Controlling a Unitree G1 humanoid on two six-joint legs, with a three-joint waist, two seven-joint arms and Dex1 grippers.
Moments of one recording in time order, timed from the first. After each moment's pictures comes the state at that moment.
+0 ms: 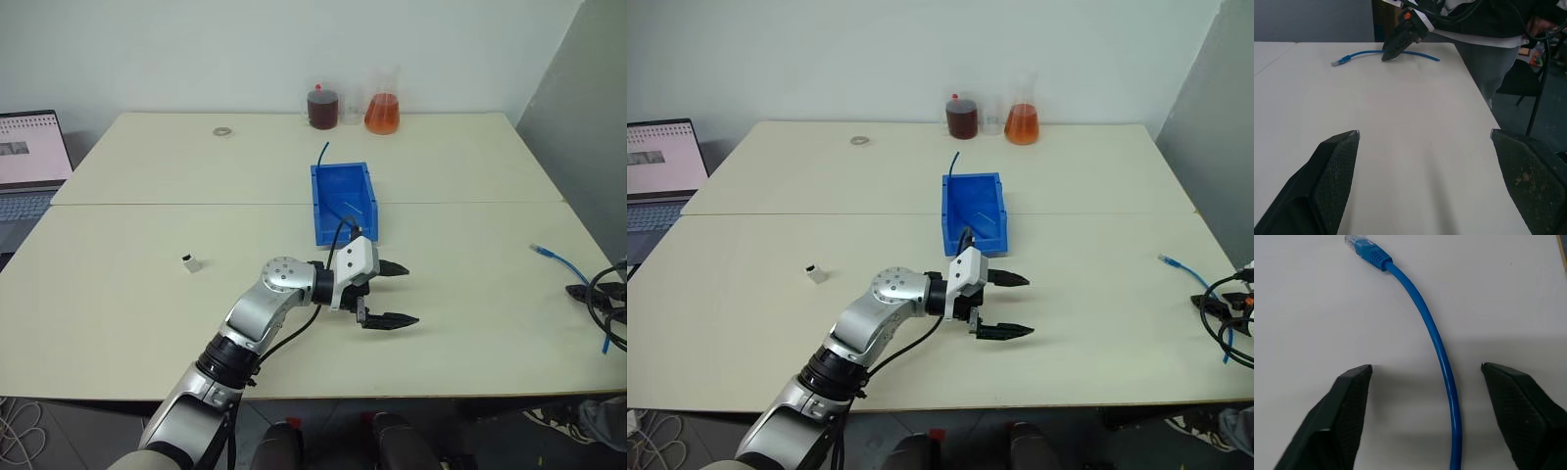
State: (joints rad) left arm -0.57 0.29 -0.38 0.01 -0.27 0.34 -1.08; right arm -0.59 -1.00 -0.26 1.19 0.16 0.22 0.95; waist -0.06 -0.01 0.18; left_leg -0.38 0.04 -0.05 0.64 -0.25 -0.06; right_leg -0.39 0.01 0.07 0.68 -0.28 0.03
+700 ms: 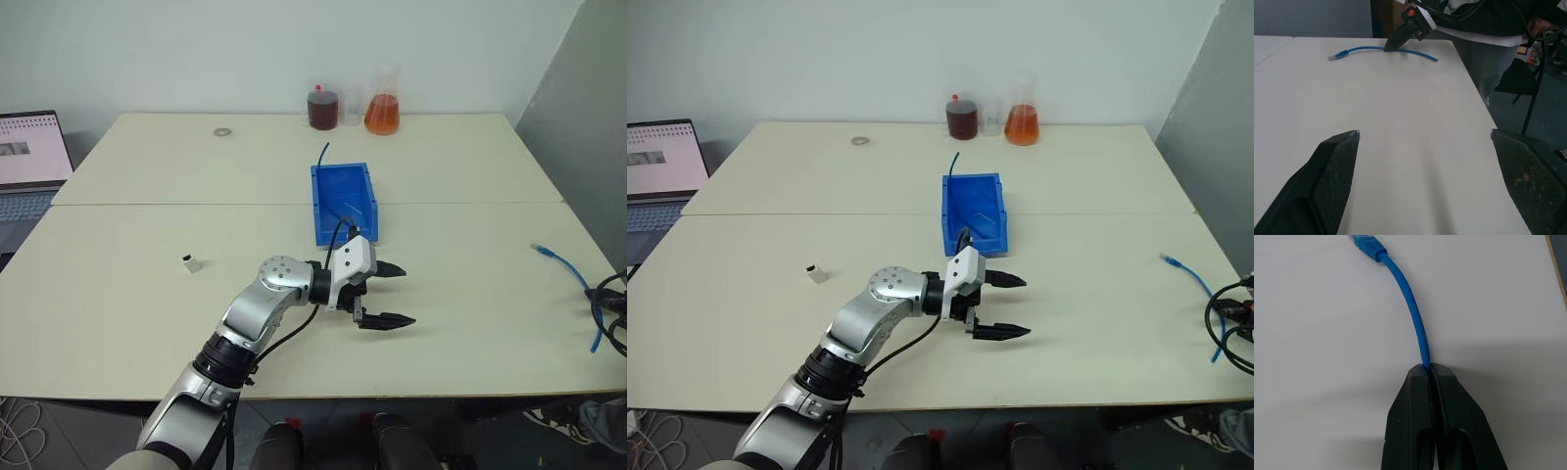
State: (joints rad) left arm -0.57 0.30 -0.37 -0.01 -0.28 0.37 -1.10; right arm -0.52 -1.00 -0.30 1.16 0.18 0.19 0.98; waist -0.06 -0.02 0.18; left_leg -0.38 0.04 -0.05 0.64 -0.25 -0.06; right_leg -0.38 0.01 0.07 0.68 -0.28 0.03
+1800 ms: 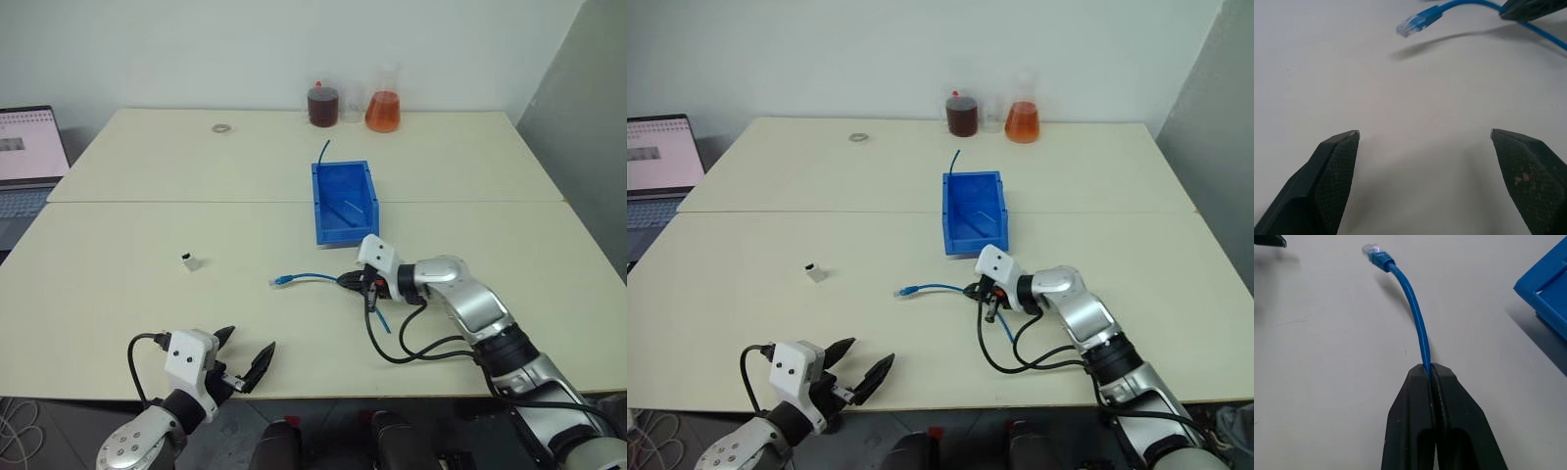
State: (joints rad) left arm 0.49 0.28 0.17 -0.65 -0.34 0.42 -0.47; right arm -0.63 -0.36 0.41 0.18 0.06 0.41 0.92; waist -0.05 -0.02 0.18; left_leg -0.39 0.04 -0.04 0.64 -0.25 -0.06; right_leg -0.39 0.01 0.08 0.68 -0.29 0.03
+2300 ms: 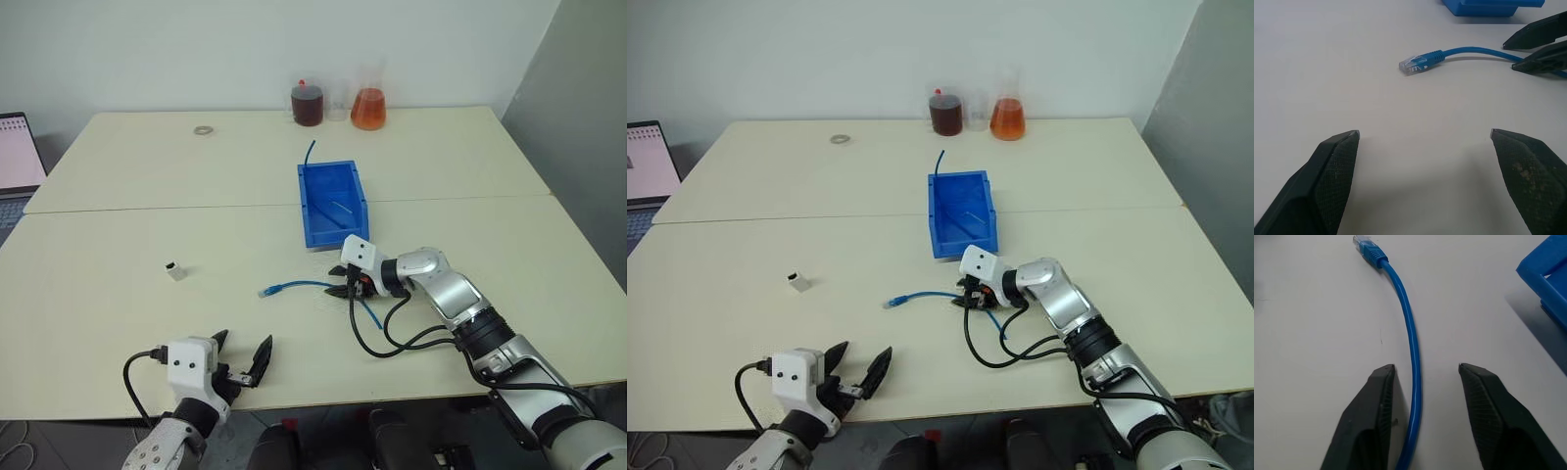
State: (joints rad) left arm 0.56 0.18 0.10 -0.65 -0.30 0.36 -0.32; right arm -0.72 -0.31 0.44 0.33 0.01 0.34 0.98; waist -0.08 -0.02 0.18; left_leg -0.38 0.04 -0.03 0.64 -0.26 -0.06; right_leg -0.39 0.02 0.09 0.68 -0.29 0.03
